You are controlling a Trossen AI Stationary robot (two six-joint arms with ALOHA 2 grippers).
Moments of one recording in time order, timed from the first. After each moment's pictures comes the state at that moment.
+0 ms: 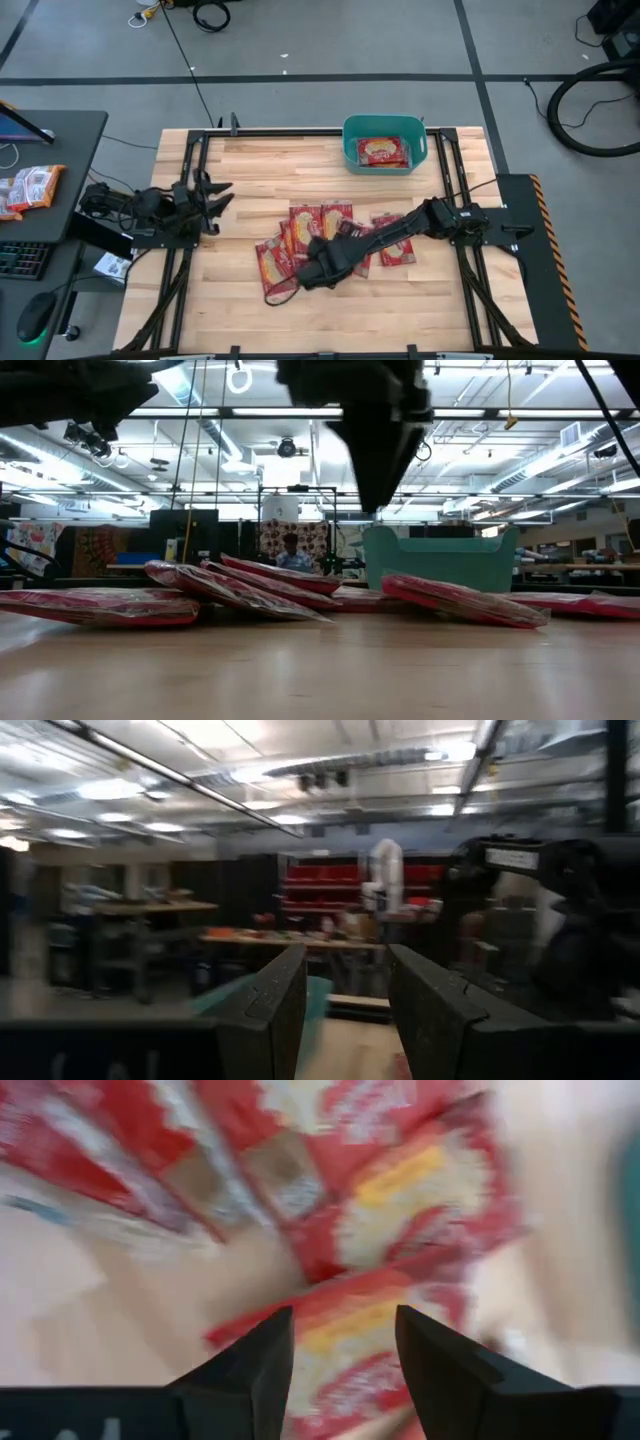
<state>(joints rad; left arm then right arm) -0.28 0.01 0.02 0.43 -0.56 0.19 0.37 2.32 2.15 -1.51 0.39 0.86</state>
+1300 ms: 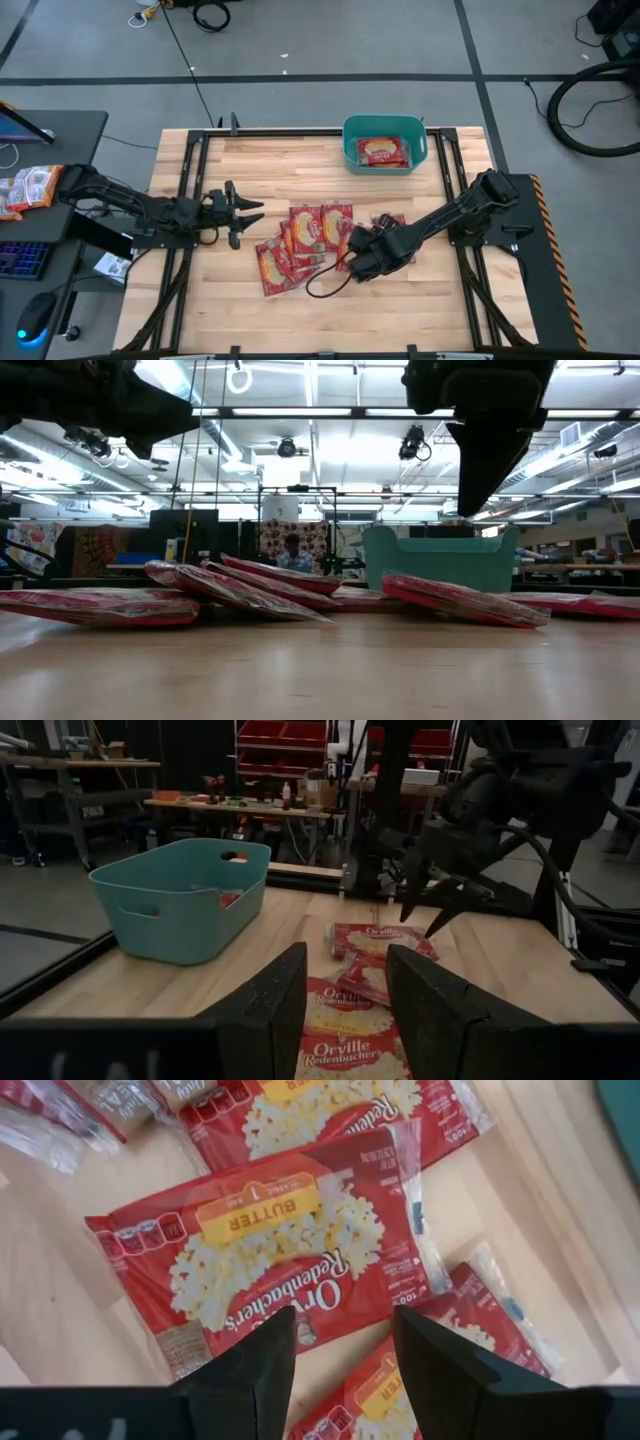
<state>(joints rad) -0.28 0.65 0.18 0.47 -0.49 -0.09 0.42 1.80 1.35 -1.07 0.42 0.97</state>
